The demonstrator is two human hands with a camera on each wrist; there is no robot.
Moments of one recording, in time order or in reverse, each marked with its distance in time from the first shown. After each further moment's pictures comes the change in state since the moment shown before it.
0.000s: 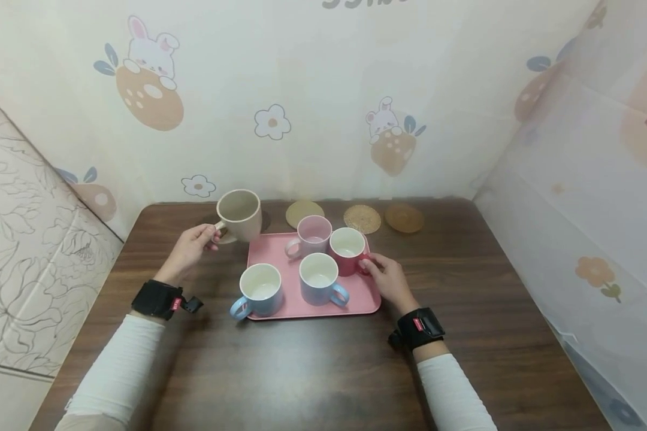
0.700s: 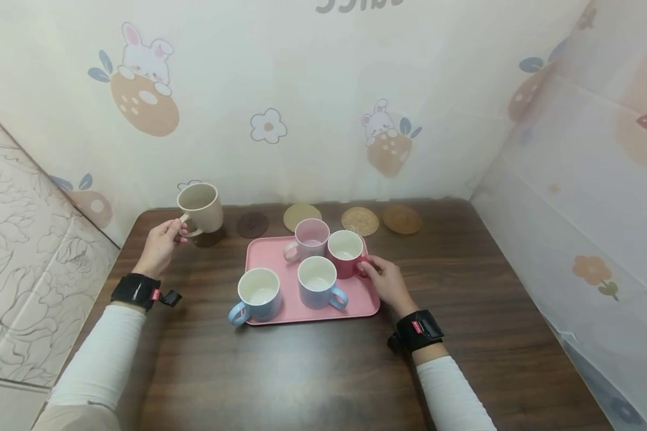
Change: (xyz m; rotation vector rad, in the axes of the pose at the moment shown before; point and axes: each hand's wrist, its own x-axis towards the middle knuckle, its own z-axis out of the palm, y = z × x) left_hand 0.027 -0.025 -0.056 -0.025 0.217 -0.040; right_hand -0.003 -0.003 0.000 0.018 0.002 0.035
